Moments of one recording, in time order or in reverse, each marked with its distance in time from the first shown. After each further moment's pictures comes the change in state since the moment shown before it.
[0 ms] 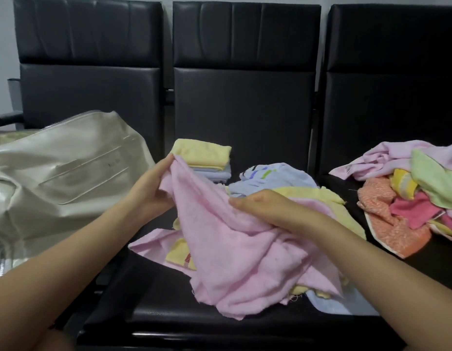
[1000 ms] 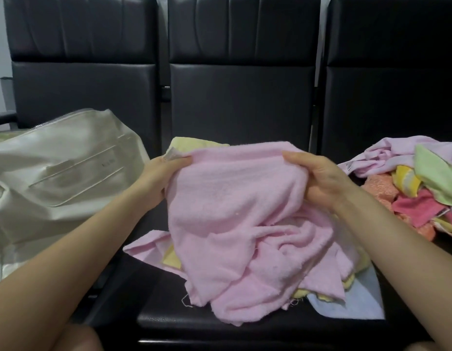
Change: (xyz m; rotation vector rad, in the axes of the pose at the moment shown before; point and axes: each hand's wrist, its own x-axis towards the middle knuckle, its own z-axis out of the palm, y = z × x) left_hand 0.034 0.004 0.004 0.428 0.250 0.182; right_hand 0.001 0.012 -0.067 1.034 0.093 -0.116
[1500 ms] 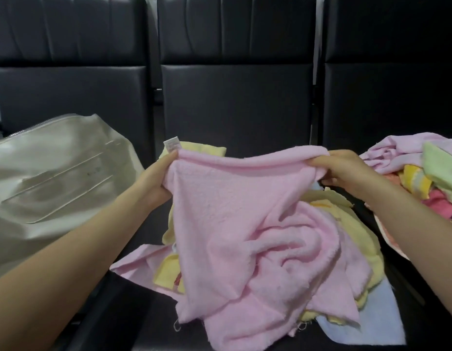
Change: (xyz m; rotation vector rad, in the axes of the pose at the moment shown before) left_hand 0.039 -0.009 0.004 -0.347 -0.157 -0.125; right_hand 0.035 -0.020 -0.079 -0.748 0.456 -0.060
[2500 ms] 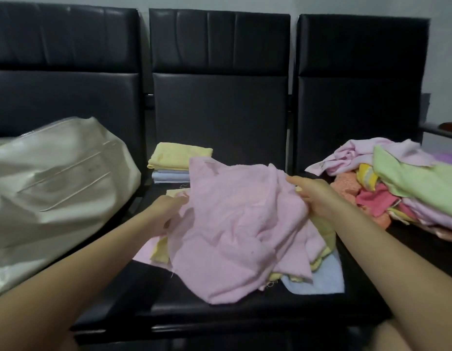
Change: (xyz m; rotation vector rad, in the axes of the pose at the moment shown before) left_hand -0.042 -0.054 -0.002 0.646 0.240 -0.326; right_hand -0.074 0.015 0.012 0.307 0.077 0.306
